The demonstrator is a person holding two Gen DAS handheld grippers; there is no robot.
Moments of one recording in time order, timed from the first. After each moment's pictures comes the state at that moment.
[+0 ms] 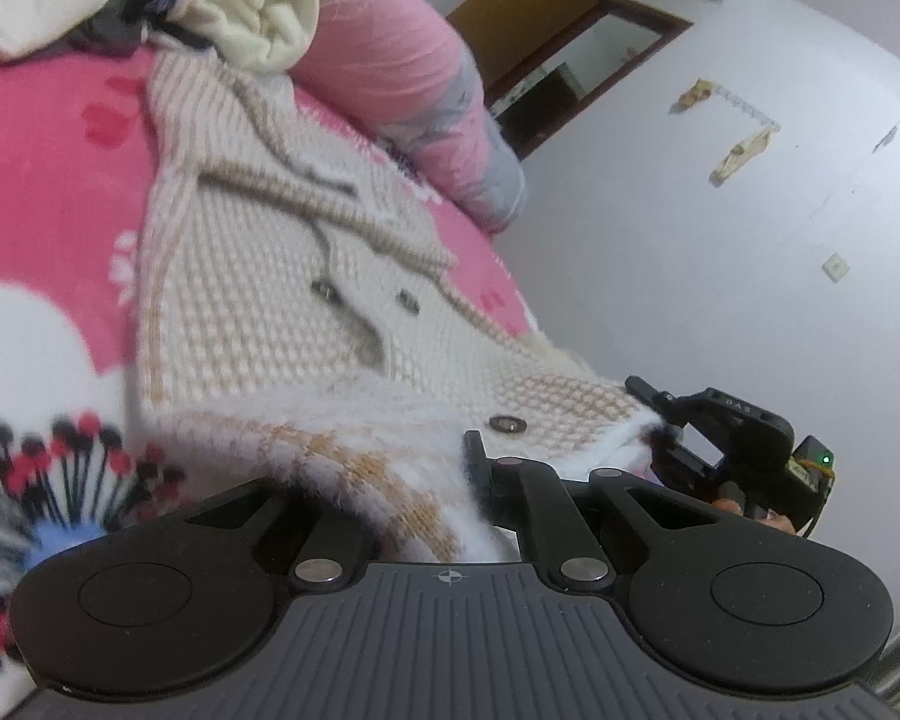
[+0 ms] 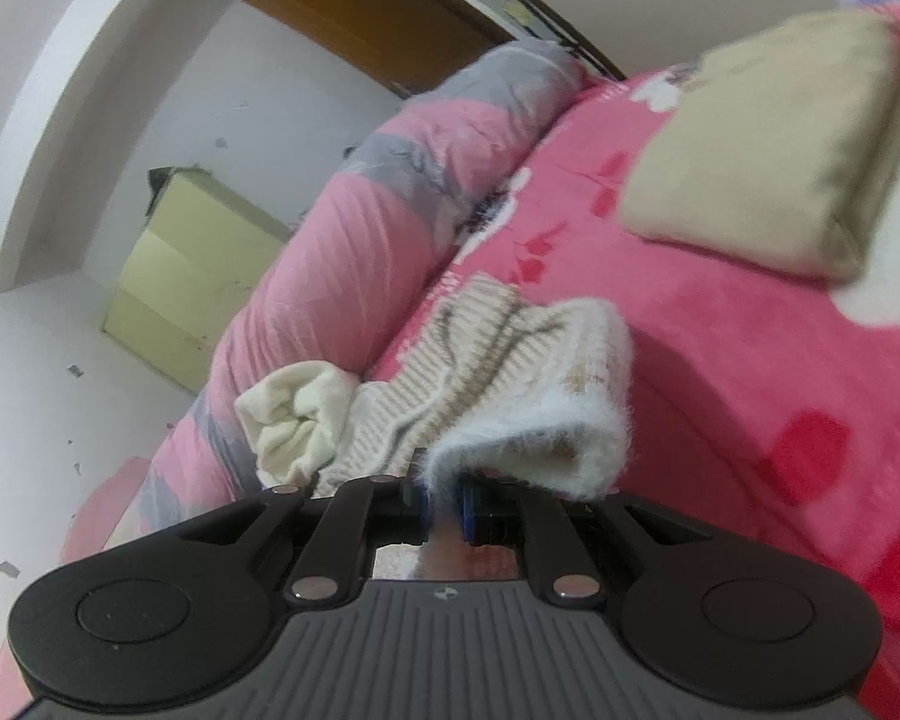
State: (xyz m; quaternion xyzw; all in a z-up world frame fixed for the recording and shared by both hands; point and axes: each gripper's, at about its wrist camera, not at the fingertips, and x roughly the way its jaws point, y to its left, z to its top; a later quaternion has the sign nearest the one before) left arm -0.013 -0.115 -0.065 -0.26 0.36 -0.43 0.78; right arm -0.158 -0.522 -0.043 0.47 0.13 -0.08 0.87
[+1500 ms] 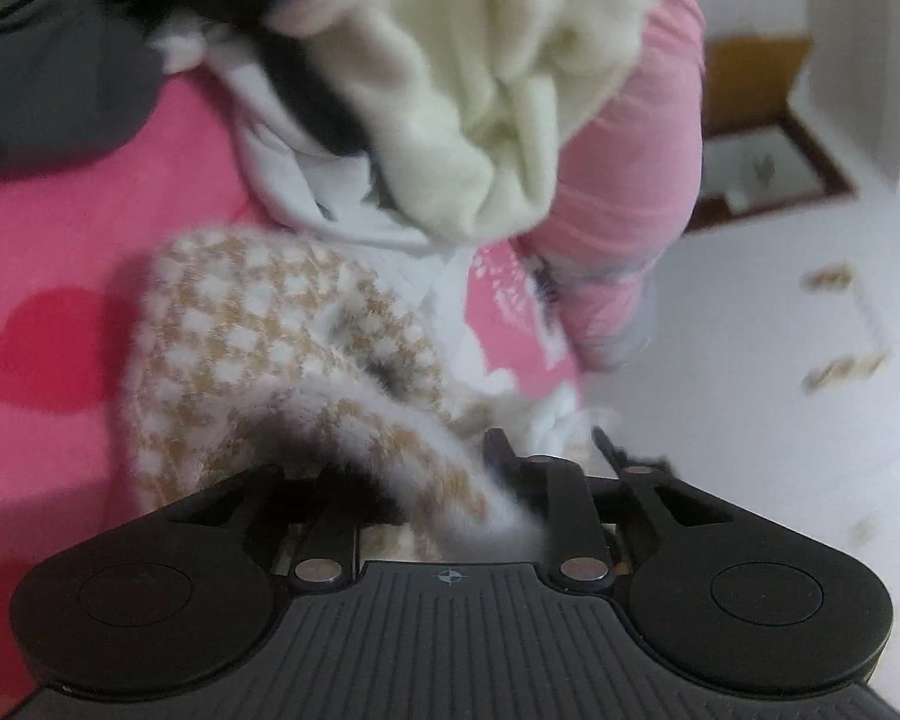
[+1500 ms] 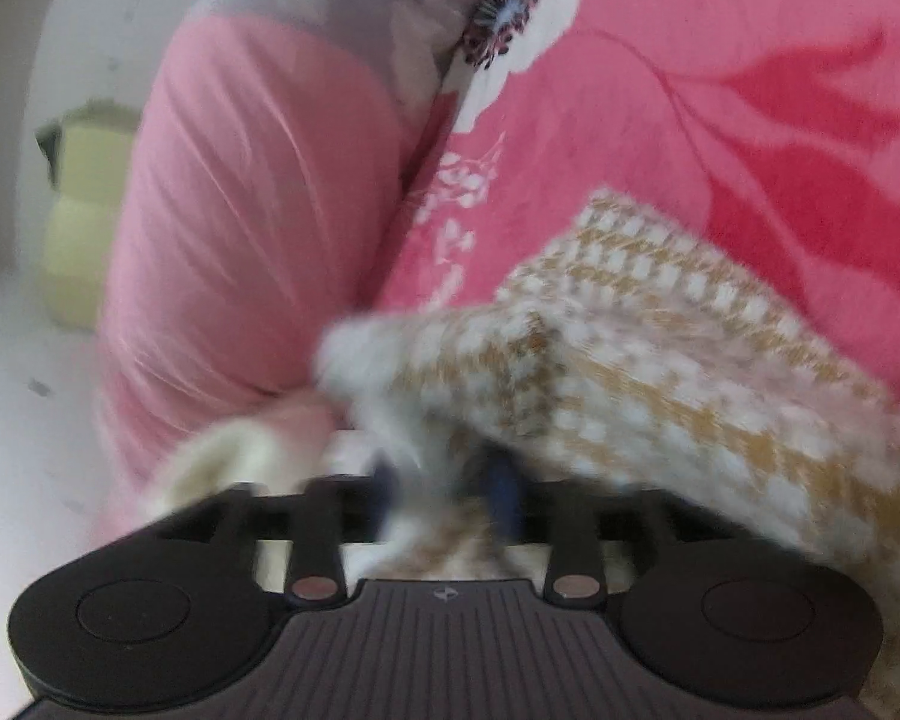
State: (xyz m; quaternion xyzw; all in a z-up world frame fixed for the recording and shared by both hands) left arm 0.373 -0.142 -0.119 -0.43 0.47 -0.35 0.69; right arm 0.260 -0.626 -0.116 0.61 0.26 0.00 0.74
